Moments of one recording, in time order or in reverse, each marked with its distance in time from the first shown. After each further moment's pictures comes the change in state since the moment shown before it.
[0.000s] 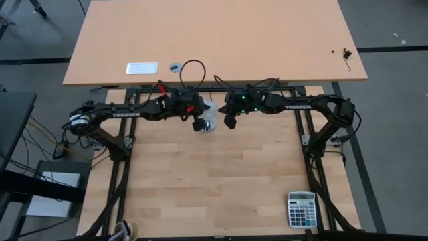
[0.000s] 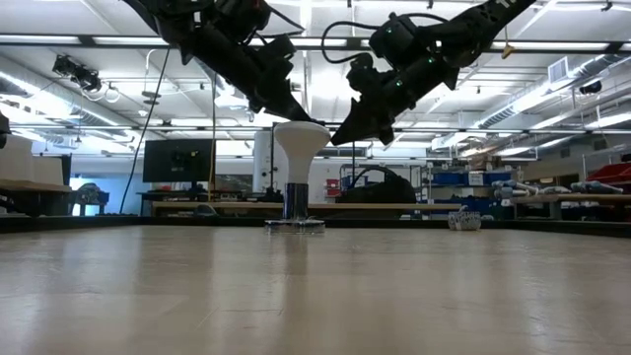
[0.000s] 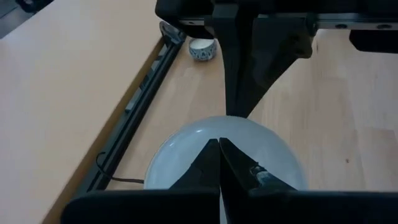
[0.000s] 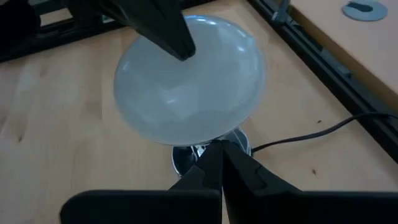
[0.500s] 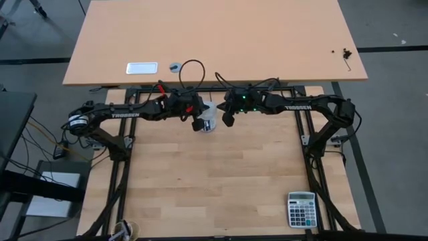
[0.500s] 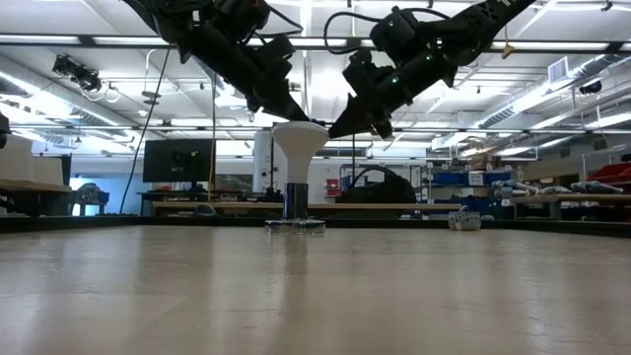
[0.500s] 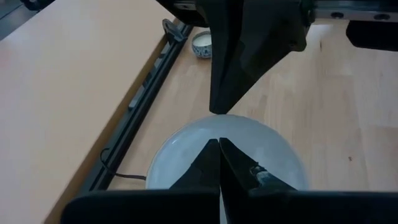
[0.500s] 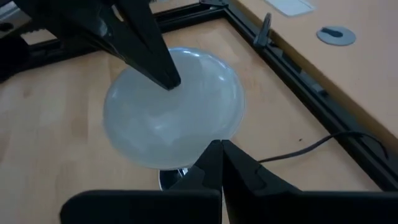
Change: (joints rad) left arm 0.000 -0.010 -0.002 -0.012 -0.016 0.000; right arm 0.009 -0.004 0.000 0.065 0.073 0.008
